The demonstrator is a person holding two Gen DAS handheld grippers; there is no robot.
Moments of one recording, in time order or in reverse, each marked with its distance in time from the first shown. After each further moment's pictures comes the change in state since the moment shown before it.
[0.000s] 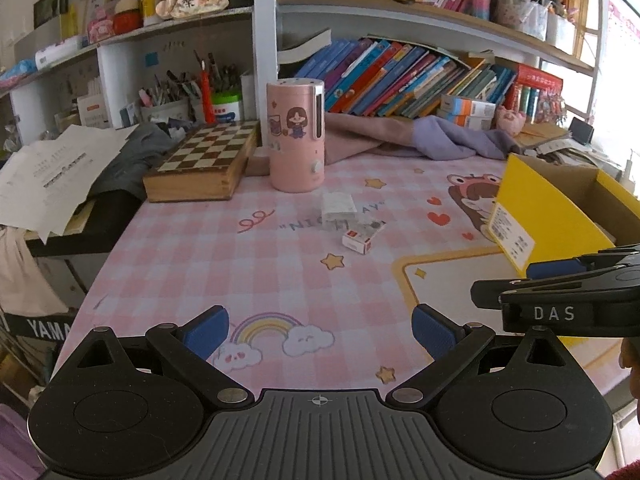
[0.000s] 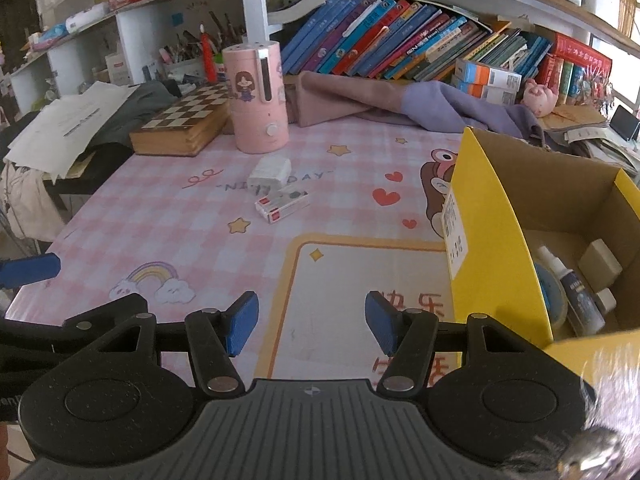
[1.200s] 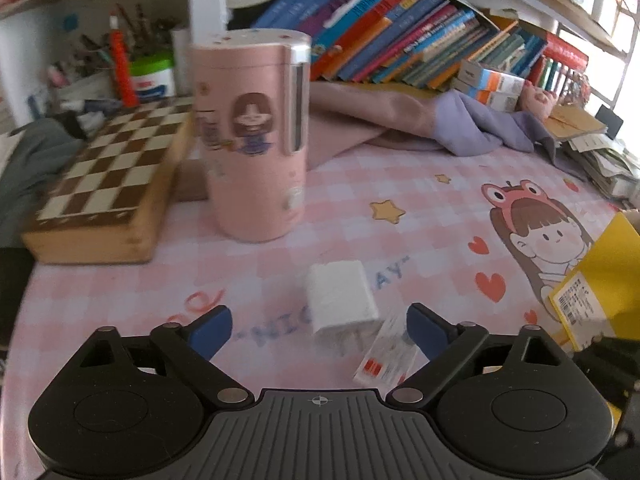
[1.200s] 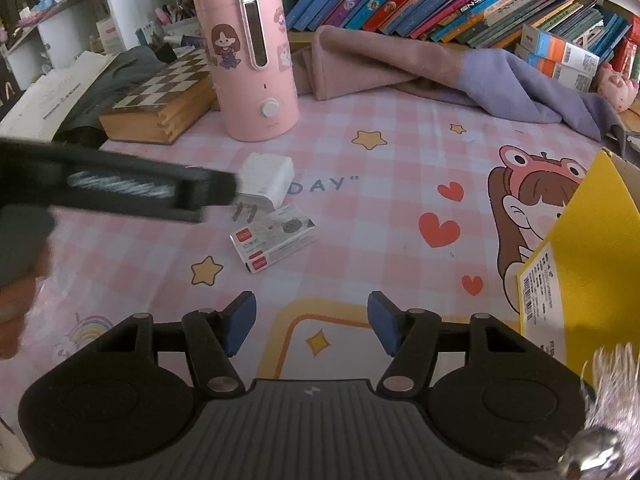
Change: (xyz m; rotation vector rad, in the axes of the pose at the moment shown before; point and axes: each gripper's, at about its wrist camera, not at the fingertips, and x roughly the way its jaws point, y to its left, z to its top) left arm 0.189 0.008 0.107 0.033 0.169 -0.129; right arm 0.130 -0.012 0.062 -0.046 0.125 0.093
